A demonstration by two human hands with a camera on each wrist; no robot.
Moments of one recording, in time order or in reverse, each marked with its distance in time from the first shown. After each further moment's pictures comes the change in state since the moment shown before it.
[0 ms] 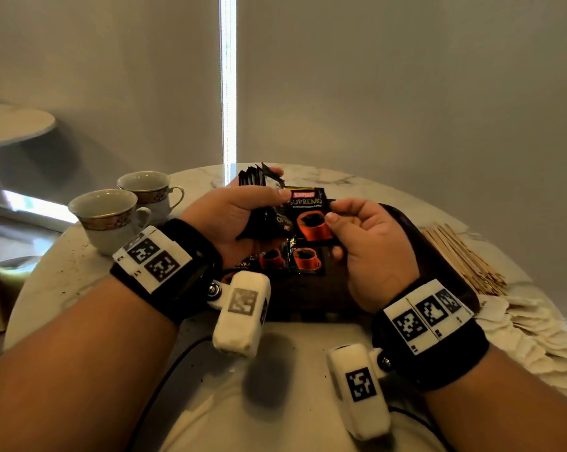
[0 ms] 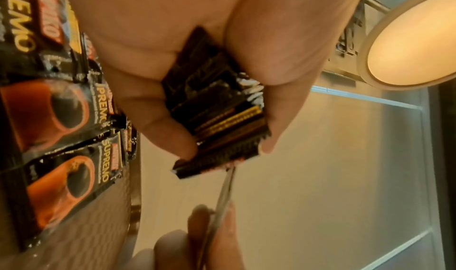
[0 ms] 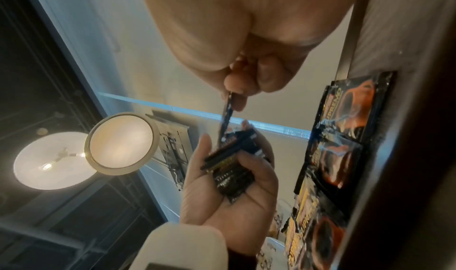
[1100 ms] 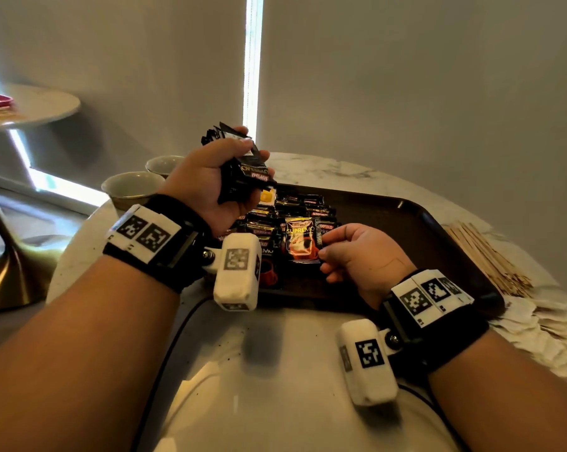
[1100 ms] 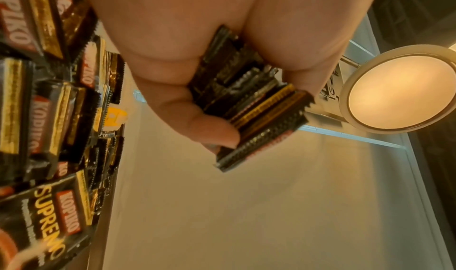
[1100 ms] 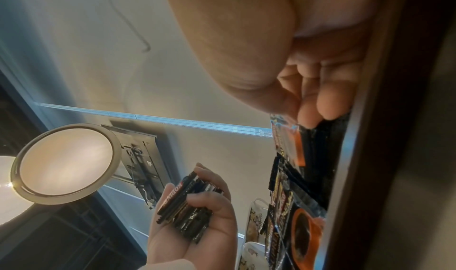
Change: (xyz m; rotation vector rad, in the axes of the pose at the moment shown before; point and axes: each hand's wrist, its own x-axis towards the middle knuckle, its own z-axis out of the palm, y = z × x) left_hand -0.011 0.023 -0.042 -0.183 0.164 0.193; right_hand 0.009 0.021 0.012 -0.381 -0.166 0.415
